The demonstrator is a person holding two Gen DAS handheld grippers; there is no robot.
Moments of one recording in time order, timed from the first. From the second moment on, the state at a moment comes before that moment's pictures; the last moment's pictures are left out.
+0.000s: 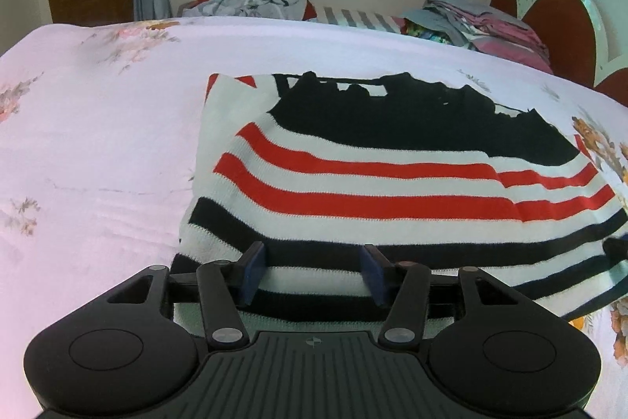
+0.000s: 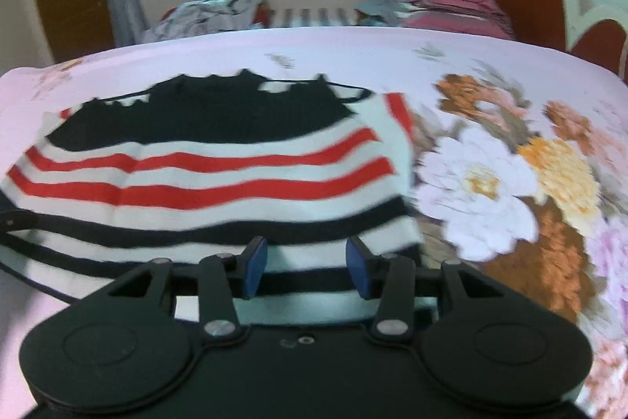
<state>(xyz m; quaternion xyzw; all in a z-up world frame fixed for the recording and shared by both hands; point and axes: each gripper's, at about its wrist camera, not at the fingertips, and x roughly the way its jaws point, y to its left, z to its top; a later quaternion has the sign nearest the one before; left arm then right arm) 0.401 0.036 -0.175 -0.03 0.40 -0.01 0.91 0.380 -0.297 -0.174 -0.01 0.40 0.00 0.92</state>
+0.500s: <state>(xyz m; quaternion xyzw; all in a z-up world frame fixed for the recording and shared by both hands) 0.404 0.034 -0.175 -0.03 0.42 0.00 0.91 0.374 -0.301 -0.175 0.00 0.42 0.01 0.91</state>
